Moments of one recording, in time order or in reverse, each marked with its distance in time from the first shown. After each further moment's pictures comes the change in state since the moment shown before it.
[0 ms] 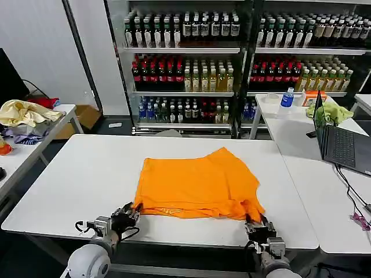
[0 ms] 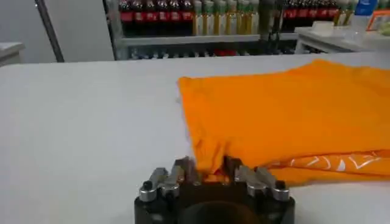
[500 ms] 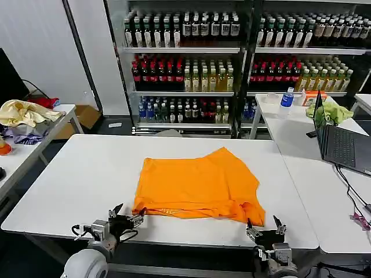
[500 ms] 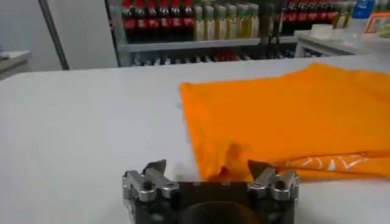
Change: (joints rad) left arm 0.018 0.000 -0.009 -0.037 0.018 -0.002 -0.020; right arm -0.037 0.001 0.019 0.041 -0.040 0.007 0.001
